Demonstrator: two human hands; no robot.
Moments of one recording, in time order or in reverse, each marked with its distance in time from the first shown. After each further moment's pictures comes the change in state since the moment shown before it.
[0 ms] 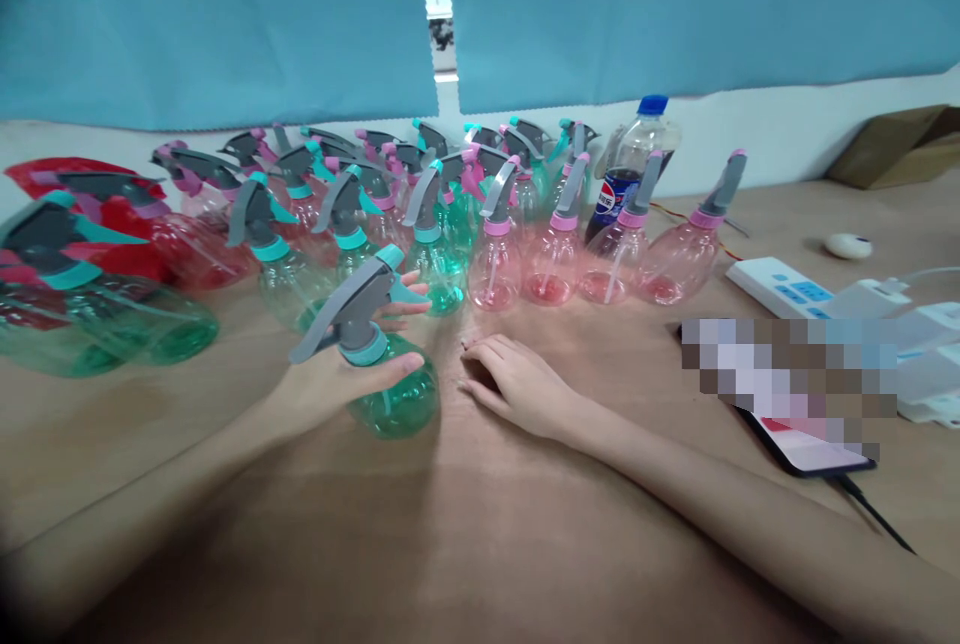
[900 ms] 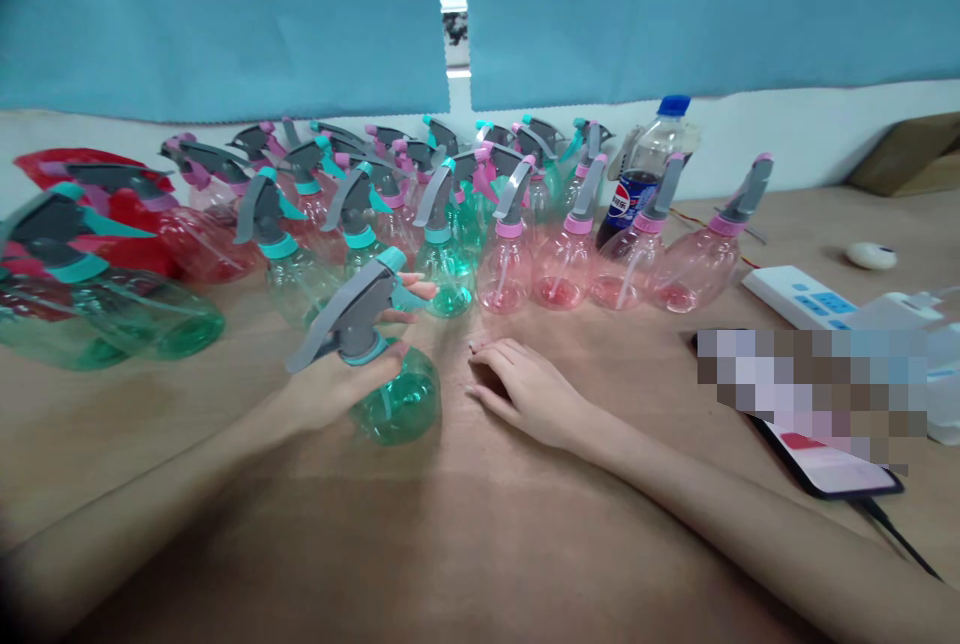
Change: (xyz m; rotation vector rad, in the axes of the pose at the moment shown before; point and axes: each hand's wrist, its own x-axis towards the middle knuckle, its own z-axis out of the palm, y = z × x) left_hand 0.005 0.002 -0.001 -0.123 0.065 0.209; right_hand -0.001 0.001 0.001 -0.001 -0.012 0.009
